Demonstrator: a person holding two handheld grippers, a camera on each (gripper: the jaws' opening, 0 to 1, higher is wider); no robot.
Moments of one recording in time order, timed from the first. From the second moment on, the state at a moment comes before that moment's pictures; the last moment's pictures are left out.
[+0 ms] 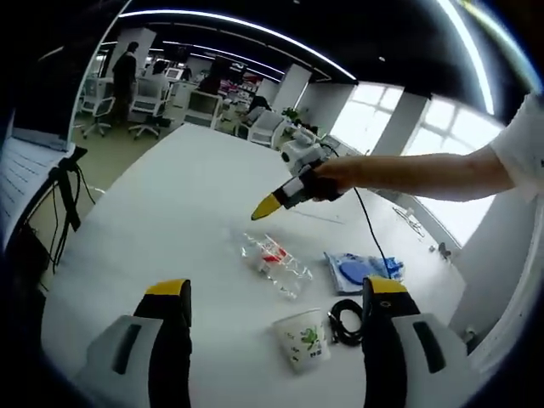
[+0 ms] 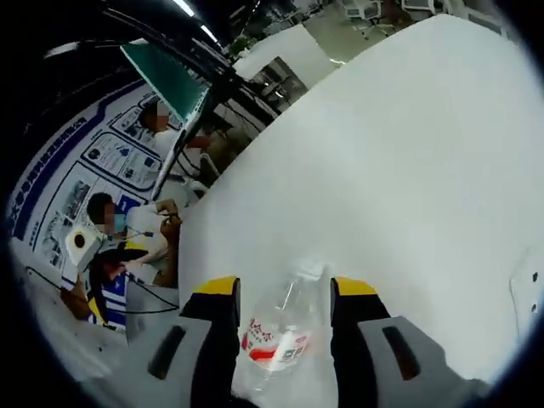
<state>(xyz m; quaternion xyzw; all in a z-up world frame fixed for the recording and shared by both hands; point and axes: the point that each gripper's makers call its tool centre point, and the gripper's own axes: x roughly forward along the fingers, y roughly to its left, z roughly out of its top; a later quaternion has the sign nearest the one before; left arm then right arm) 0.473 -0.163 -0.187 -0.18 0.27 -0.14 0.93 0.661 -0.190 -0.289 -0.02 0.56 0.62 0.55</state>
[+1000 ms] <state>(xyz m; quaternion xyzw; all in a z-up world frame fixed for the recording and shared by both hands) 0.475 -0.164 -0.205 -0.20 0.28 -0.12 0.93 0.643 -0.169 -0.316 0.12 0.60 0.65 0.45</state>
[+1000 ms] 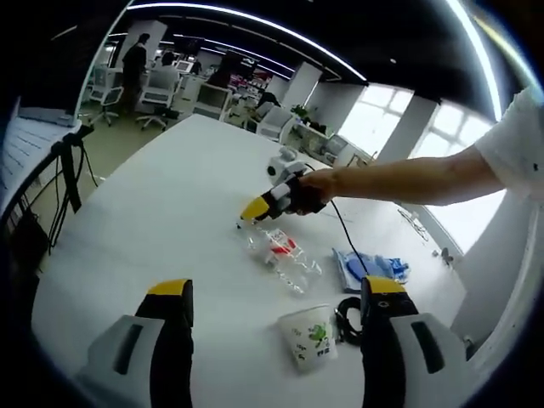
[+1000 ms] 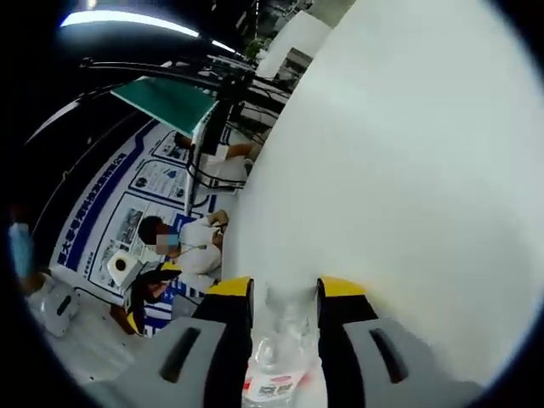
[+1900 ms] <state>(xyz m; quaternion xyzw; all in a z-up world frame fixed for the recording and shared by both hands) 0.494 -0.167 -0.215 -0.20 0.28 -0.15 0.93 0.657 -0.178 -0.303 0.14 0.57 0.64 0.50</state>
